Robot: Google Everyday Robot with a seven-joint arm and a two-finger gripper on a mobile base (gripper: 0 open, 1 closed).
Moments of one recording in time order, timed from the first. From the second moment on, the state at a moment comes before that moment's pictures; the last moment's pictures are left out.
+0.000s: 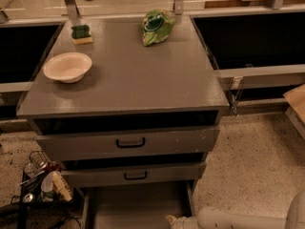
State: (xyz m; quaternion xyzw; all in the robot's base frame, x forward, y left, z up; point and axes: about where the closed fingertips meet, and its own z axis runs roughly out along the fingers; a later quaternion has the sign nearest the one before) arm 0.347 -0.040 0.232 -0.46 0.79 0.34 0.20
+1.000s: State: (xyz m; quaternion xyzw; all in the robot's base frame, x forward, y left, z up) arm 0.369 -0.081 0.244 -0.41 0.82 0.33 0.22
